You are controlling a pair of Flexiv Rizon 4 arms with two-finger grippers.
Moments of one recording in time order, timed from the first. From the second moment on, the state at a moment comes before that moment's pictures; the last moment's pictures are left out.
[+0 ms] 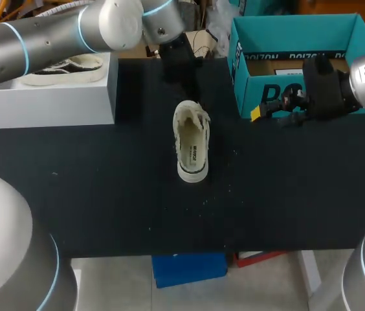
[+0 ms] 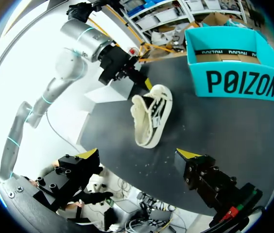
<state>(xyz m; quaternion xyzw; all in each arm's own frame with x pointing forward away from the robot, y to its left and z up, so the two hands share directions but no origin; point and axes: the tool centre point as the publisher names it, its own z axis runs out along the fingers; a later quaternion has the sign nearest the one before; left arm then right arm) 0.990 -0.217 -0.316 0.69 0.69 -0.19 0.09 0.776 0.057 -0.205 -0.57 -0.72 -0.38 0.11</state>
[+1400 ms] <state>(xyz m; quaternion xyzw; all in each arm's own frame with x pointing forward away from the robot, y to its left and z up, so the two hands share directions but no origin) 0.943 -0.180 -0.327 0.67 0.72 -0.18 0.08 0.776 0.057 -0.205 -0.57 -0.72 -0.38 0.11</state>
